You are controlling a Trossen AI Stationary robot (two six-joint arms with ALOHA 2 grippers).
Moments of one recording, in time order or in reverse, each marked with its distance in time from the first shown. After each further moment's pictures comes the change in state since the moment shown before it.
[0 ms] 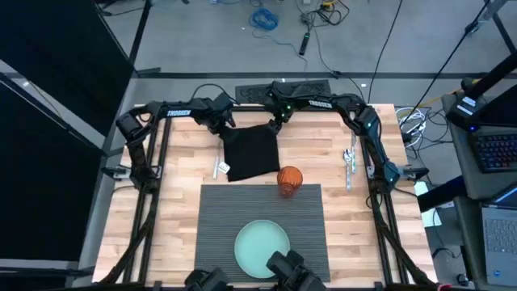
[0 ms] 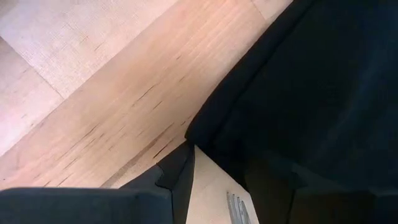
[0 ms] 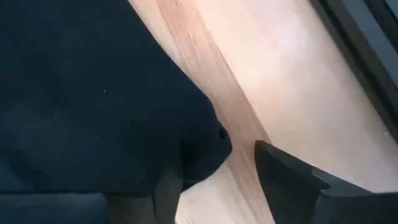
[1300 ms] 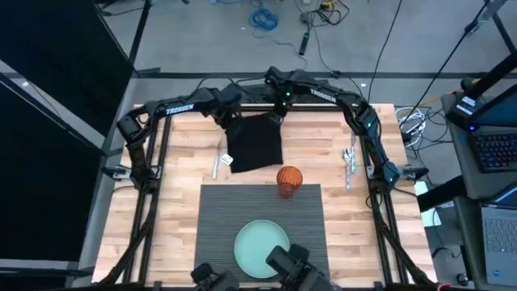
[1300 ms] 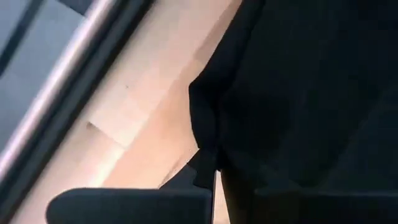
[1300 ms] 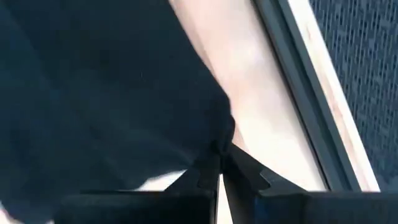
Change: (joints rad) left arm -0.069 -0.060 0.267 -0.250 -0.148 0.190; right arm -0.012 -0.007 0.334 -0.445 0.101 -0.139
